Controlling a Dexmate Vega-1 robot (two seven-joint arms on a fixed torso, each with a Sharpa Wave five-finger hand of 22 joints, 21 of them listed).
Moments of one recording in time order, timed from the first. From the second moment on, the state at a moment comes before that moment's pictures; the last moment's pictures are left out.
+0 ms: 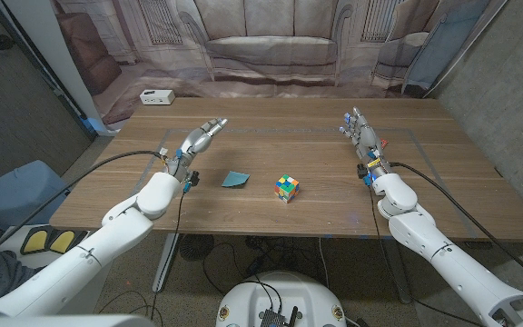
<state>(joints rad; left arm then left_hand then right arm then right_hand) 1.06 0.76 0.35 -1.73 -0.14 -0.17 0.26 0.17 0.04 0.10 -0.02 0.20 0.14 0.04 0.19 0.18 0.14 0.03 0.23 0.20 0.07 0.06 0.19 0.18 -0.01 0.09 0.21 0.18 -0.96 -0.51 -0.37 -1.42 0.54 0.43 -0.08 0.20 0.04 0.15 -0.11 0.19 0.18 0.09 0.20 0.19 0.14 0.12 0.20 0.19 0.02 0.09 0.21 0.21 0.25 0.01 0.20 0.17</state>
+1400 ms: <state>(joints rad) 0.94 0.61 0.37 -1.48 -0.51 -0.38 -0.02 0.18 0.05 0.10 -0.04 0.20 0.16 0.10 0.20 0.18 0.17 0.06 0.23 0.20 0.09 0.07 0.20 0.18 0.05 0.06 0.22 0.18 -0.92 -0.55 -0.37 -1.38 0.59 0.39 0.04 0.20 0.04 0.15 -0.11 0.19 0.19 0.09 0.20 0.19 0.13 0.12 0.20 0.19 0.04 0.07 0.20 0.20 0.27 -0.01 0.20 0.17</state>
